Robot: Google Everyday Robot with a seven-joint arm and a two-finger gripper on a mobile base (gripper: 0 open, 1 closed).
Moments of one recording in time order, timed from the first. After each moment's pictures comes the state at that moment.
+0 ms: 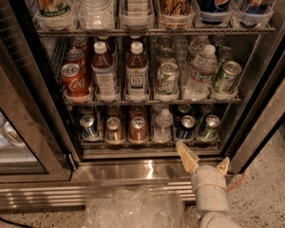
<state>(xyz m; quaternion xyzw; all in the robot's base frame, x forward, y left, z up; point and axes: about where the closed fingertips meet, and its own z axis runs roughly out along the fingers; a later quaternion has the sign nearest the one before) 0.506 -0.212 0.649 0.17 0.73 0.06 0.66</state>
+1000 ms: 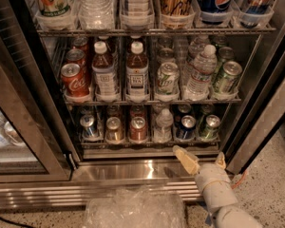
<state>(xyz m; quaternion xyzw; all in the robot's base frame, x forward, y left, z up) 0.520 -0.204 0.632 0.08 0.76 0.12 0.63</state>
